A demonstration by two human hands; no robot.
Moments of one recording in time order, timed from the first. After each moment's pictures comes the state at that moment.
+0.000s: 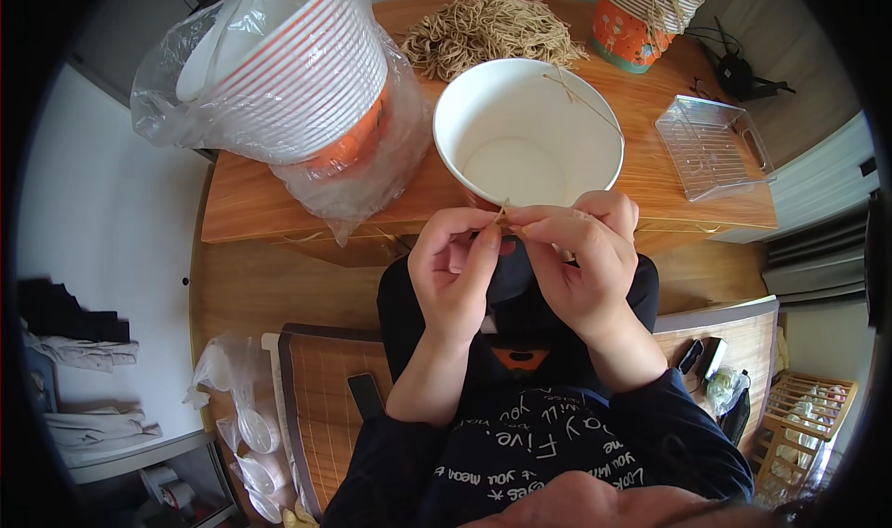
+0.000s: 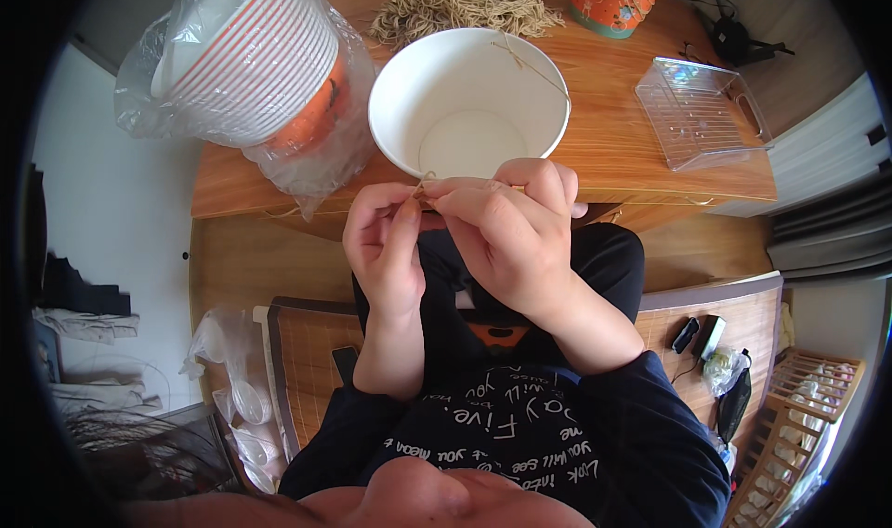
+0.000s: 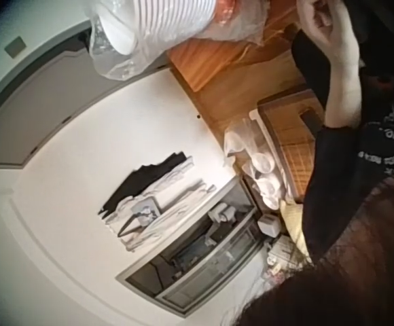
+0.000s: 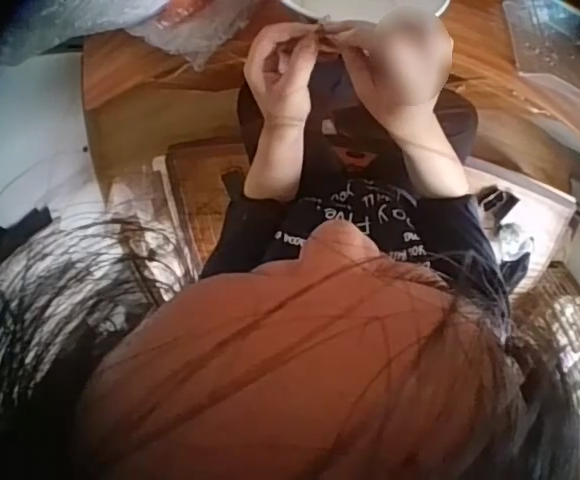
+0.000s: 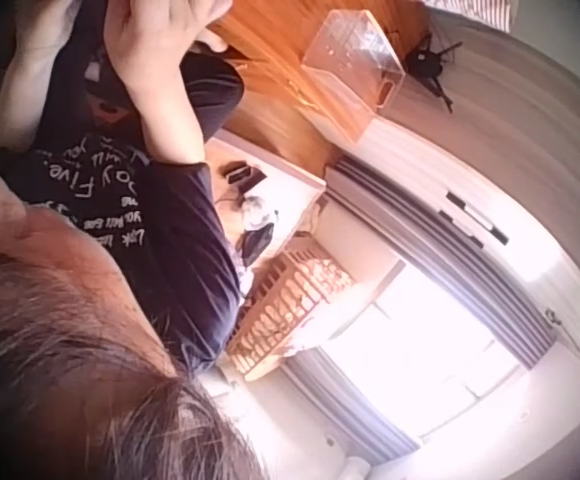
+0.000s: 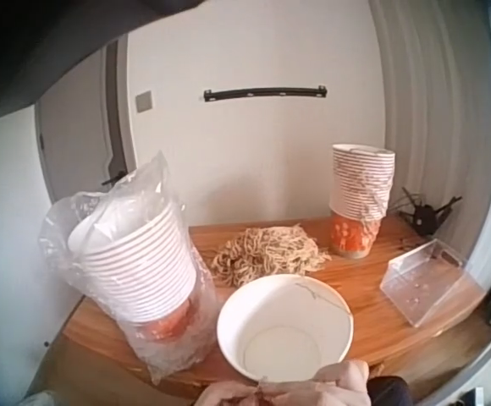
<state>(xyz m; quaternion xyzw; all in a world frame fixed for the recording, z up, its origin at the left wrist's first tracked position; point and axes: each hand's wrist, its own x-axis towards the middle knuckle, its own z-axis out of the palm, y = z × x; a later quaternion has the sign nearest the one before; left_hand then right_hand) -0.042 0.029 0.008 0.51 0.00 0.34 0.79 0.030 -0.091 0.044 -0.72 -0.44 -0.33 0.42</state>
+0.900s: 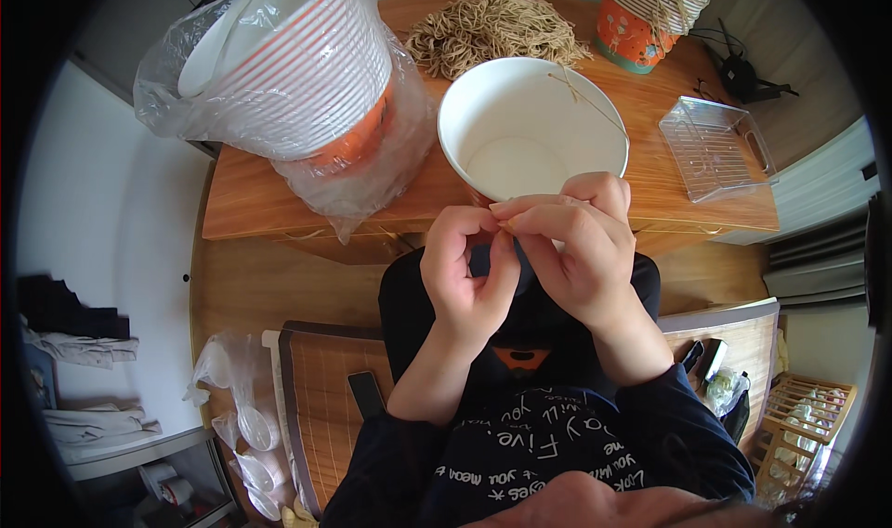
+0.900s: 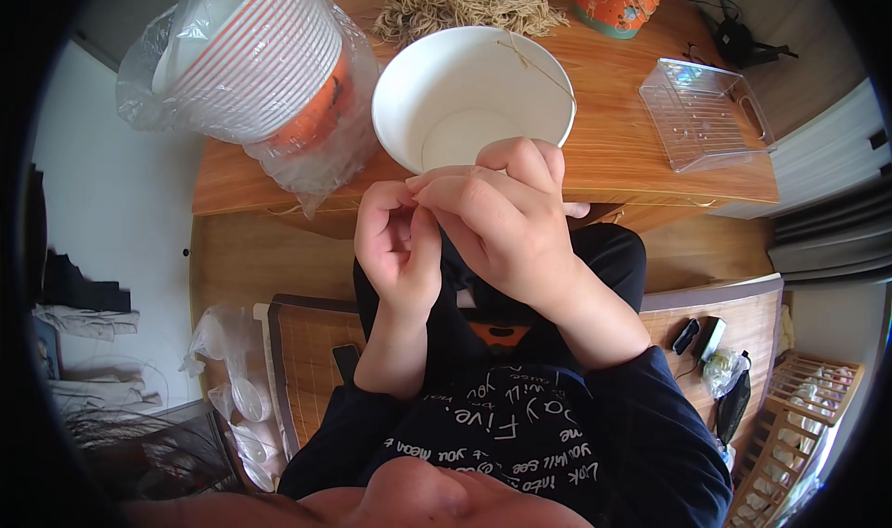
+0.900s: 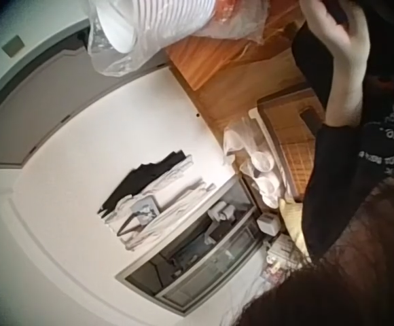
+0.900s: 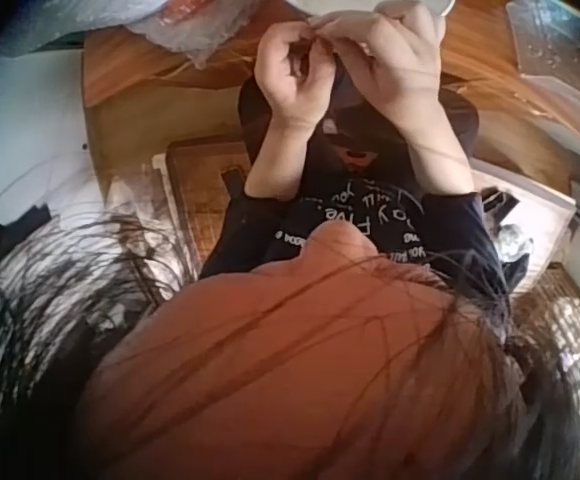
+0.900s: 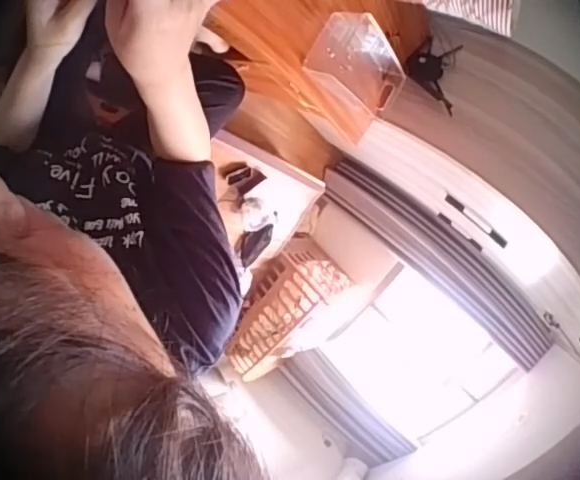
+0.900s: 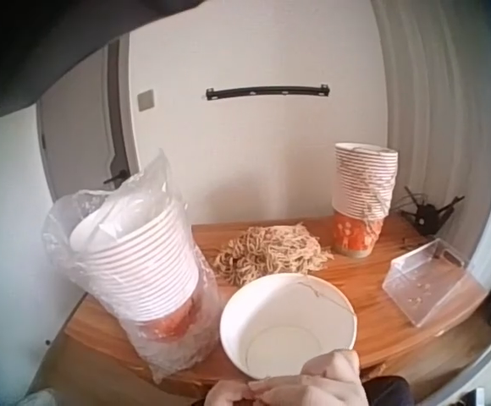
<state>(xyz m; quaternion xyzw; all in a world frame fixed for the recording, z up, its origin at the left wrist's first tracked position) -0.037 0.027 -0.001 0.66 0.00 0.43 0.61 0.040 -0.085 0.054 -0.70 -0.49 -0.32 0.41</state>
